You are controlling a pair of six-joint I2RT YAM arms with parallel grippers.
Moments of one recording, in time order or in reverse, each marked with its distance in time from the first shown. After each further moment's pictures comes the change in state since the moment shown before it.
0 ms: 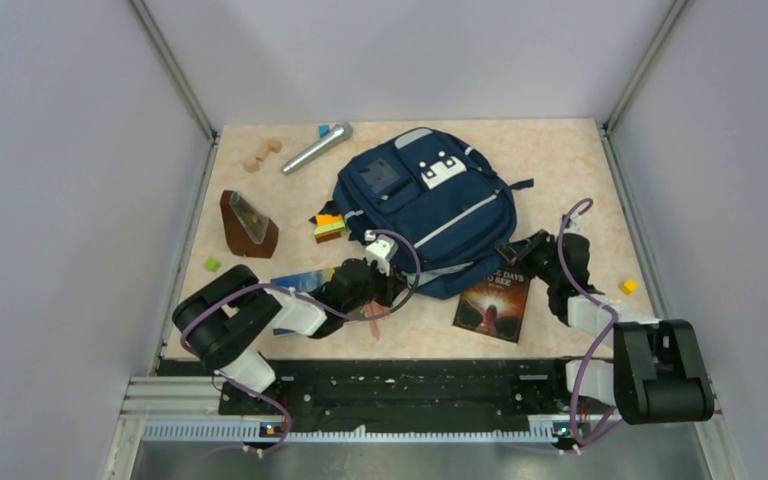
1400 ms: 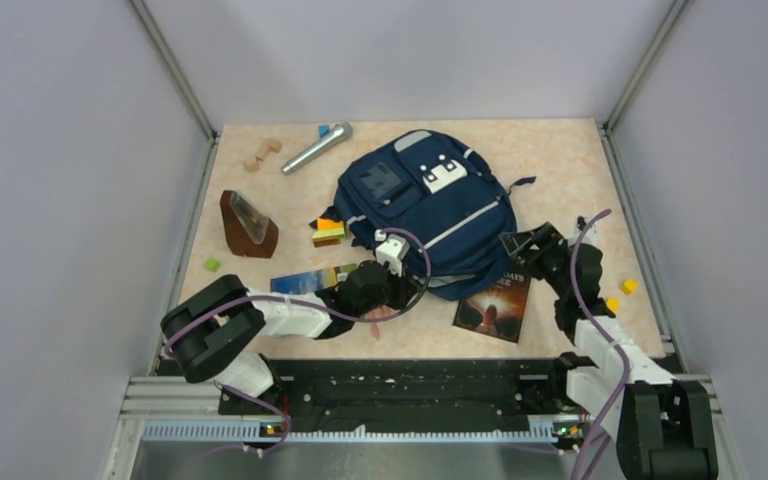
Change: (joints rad) left arm -0.134 -0.081 0.092 -0.214 -0.133 -0.150; right arm -0.007 -0.255 -0.036 -0.086 0.084 -0.056
